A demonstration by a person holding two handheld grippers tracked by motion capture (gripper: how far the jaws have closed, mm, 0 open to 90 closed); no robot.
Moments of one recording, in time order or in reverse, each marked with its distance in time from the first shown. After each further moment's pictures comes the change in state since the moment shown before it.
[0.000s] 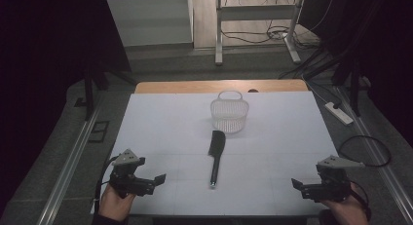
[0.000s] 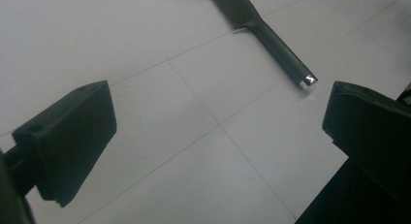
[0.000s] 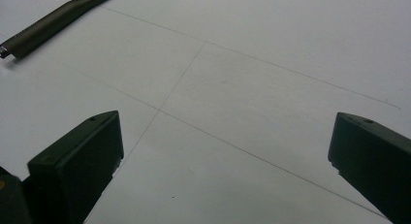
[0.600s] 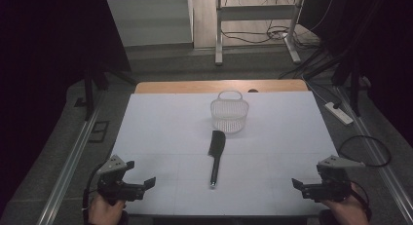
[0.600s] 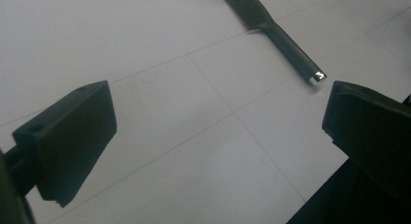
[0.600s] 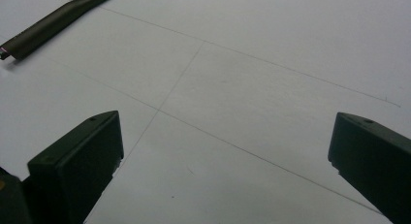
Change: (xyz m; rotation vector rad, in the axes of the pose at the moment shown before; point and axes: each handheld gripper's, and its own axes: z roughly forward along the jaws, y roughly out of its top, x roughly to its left) left arm 0.006 -0.021 -0.023 -0.051 0.045 -0.028; right arm -0.001 0.000 0.000 0.001 0.001 0.010
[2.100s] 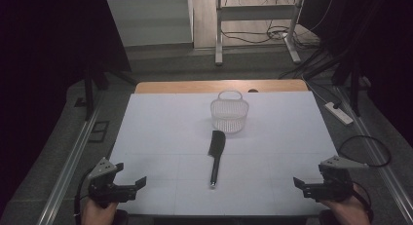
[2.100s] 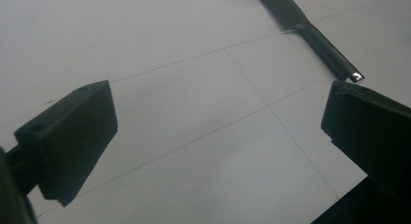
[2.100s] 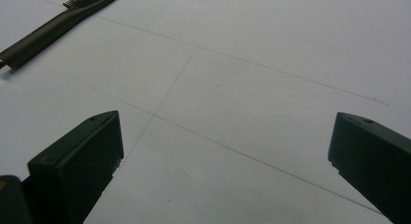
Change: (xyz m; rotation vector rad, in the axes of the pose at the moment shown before) left arm 0.013 -0.018 -0.014 -0.030 0.108 -0.043; right arm -0.002 -0.001 -0.003 -0.025 -0.017 0.023
